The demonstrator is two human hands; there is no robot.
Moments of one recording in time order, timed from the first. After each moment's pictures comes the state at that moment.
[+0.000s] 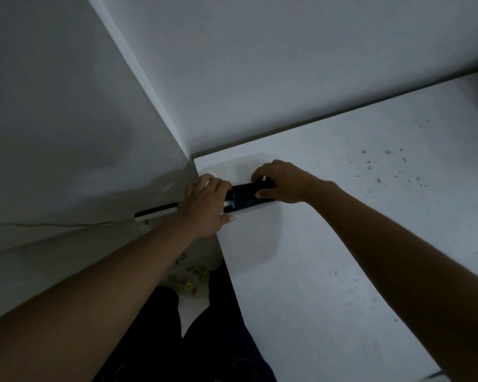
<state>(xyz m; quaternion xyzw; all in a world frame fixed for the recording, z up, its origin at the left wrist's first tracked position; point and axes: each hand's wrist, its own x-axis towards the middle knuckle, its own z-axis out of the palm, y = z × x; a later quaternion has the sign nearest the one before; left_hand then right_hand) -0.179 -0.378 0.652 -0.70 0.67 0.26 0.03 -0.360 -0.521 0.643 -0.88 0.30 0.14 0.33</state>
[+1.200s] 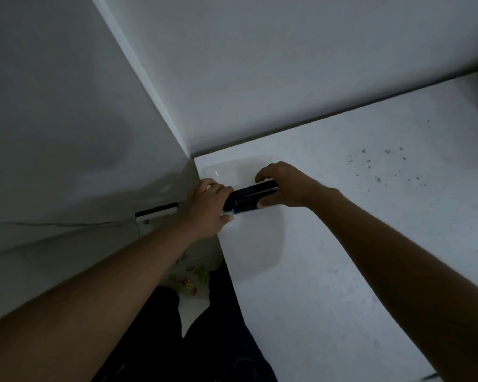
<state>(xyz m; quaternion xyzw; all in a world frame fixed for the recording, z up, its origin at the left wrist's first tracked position) -0.179 -0.372 0.652 -0.69 0.67 0.29 0.01 -0.366 -0.510 0.644 -0.86 0.35 0.12 0.35</state>
